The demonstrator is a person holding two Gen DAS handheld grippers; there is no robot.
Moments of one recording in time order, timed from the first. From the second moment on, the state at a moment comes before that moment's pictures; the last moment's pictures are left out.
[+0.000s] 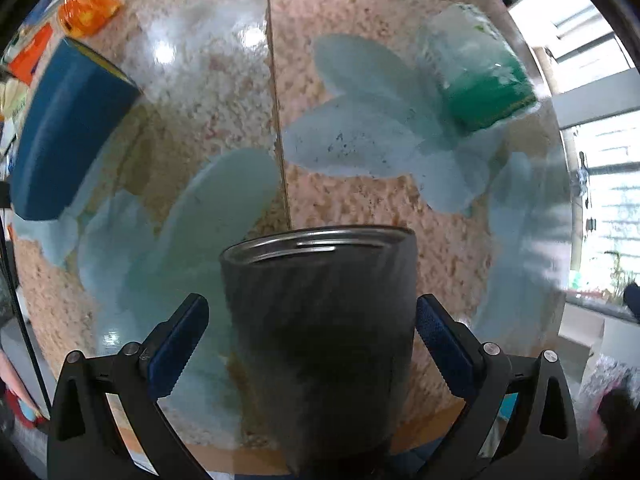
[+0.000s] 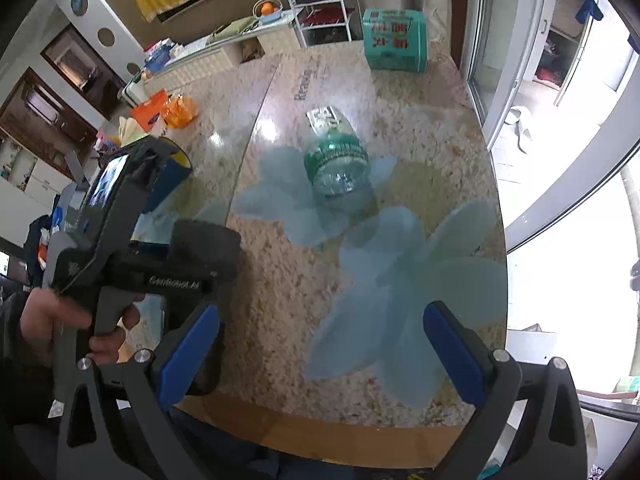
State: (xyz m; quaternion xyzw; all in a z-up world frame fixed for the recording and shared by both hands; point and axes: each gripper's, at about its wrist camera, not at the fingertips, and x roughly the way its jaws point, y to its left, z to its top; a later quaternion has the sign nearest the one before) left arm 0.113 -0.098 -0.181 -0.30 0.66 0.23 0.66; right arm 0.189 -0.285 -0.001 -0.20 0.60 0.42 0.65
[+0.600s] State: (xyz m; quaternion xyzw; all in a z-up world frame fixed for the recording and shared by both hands) left arm 0.110 -0.093 -0.196 -0.34 0.64 0.23 0.65; right arm 0.204 -0.287 -0.014 -0.20 0.61 0.42 0.64
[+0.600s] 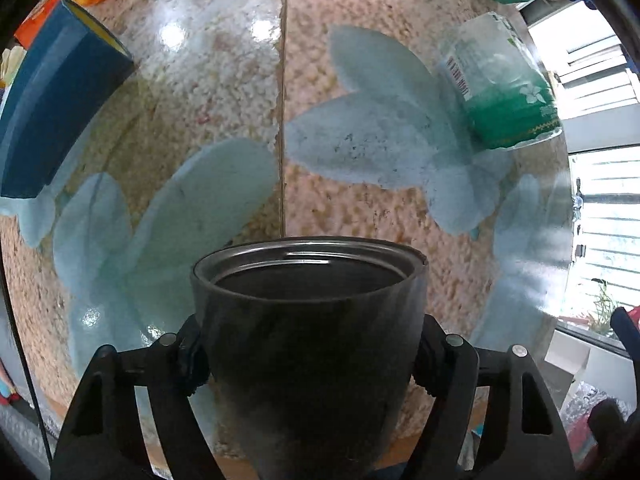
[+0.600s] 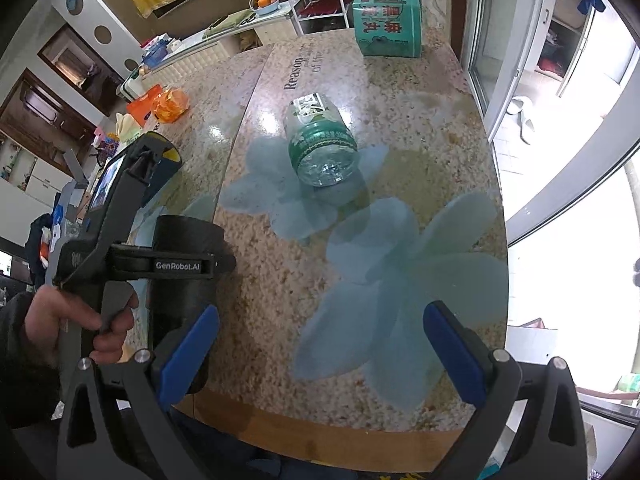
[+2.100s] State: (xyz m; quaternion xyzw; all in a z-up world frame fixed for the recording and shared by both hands) left arm 0.050 -0.130 -0.059 -0.16 0.36 0.27 0.88; right arm 0.189 -0.267 0.003 -0.17 0.56 0.41 0.70
